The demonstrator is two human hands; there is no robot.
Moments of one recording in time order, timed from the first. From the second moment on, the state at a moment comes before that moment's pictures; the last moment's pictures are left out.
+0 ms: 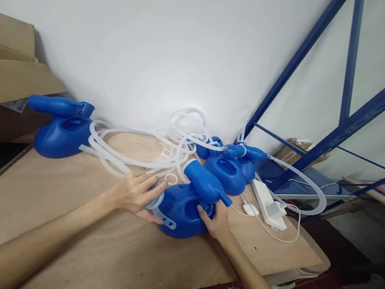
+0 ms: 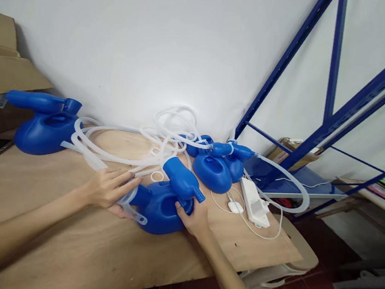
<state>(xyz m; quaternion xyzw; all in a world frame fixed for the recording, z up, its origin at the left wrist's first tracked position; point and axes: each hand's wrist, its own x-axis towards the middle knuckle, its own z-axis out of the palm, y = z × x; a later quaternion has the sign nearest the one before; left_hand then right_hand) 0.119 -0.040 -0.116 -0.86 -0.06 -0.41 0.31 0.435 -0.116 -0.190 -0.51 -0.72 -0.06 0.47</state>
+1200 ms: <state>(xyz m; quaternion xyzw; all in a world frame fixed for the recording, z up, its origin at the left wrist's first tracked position) 0.128 -0.040 -0.143 -0.90 0.05 -0.41 0.14 0.424 -0.128 -0.190 -0.55 -0.71 0.00 0.44</state>
